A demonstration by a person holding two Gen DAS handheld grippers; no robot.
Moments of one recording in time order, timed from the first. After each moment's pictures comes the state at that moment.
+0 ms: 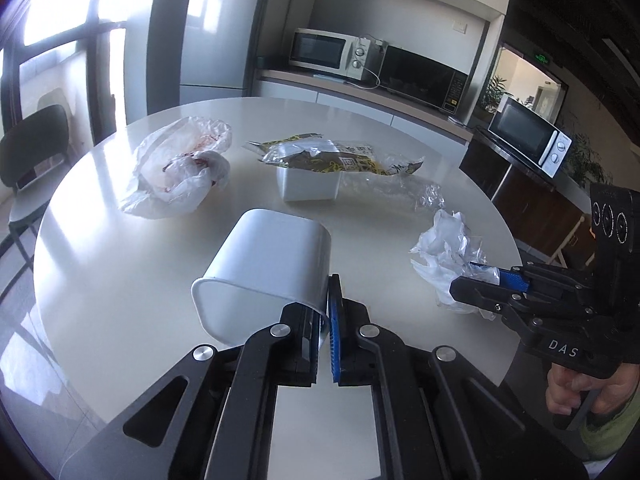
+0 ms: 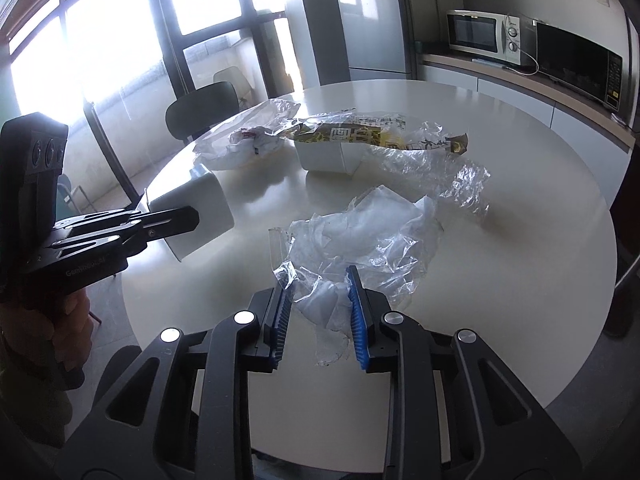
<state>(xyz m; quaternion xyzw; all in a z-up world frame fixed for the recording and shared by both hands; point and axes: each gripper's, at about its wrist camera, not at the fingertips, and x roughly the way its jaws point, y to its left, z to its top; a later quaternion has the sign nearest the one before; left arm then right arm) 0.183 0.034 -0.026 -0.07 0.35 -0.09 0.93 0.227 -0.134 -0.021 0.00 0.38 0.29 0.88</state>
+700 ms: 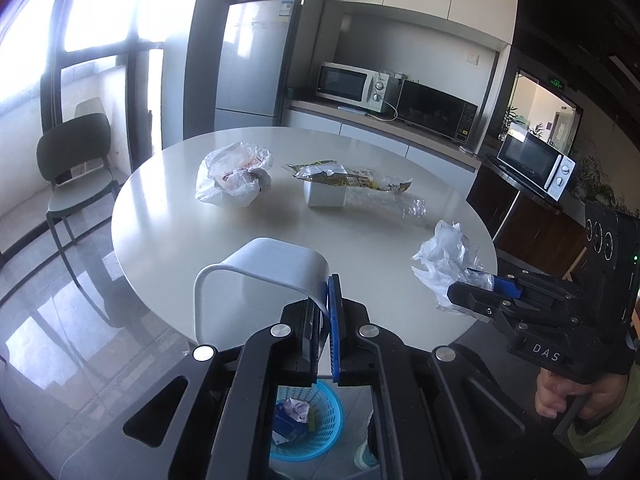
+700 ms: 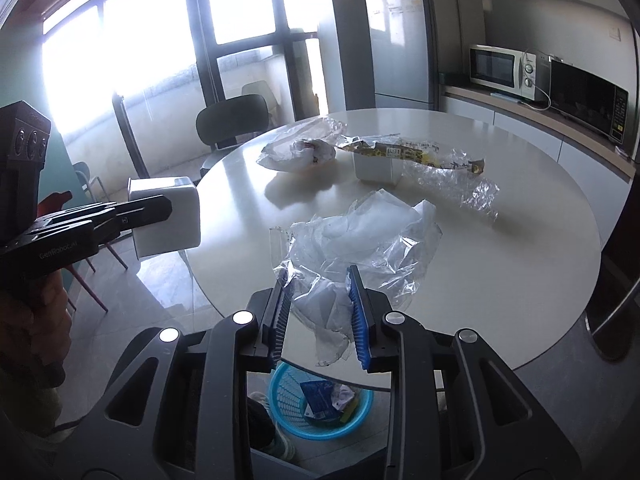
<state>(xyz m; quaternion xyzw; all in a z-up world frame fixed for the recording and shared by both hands) 0.085 0.037 0.016 -0.08 0.30 -0.04 0.95 0.143 -0.132 0.015 -0.02 0.32 0.32 0.89</state>
